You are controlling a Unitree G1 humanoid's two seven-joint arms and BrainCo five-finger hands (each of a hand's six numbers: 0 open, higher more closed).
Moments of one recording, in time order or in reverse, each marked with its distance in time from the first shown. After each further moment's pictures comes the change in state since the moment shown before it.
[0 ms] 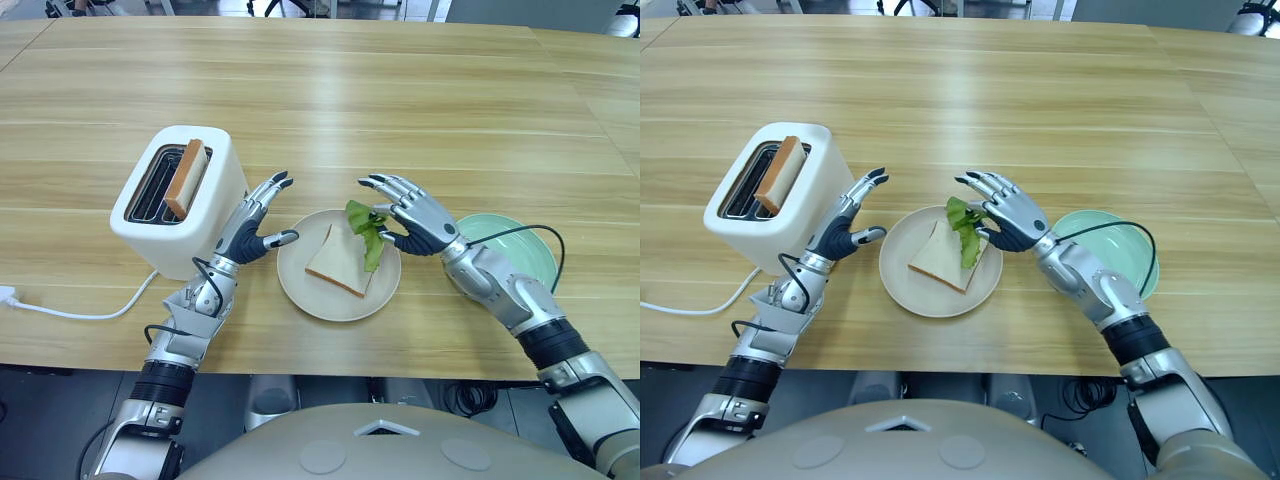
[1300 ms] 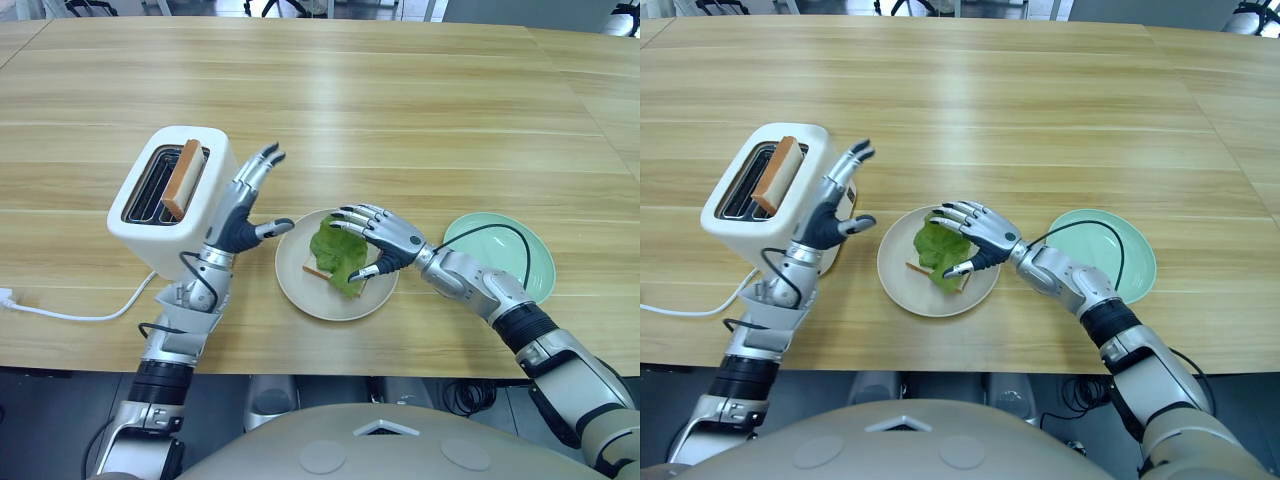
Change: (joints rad) left arm 0.003 -0.002 0.084 -0.183 0.020 -0.027 0.073; right arm -0.096 0.038 0.134 0.183 -0.060 -0.068 0.011
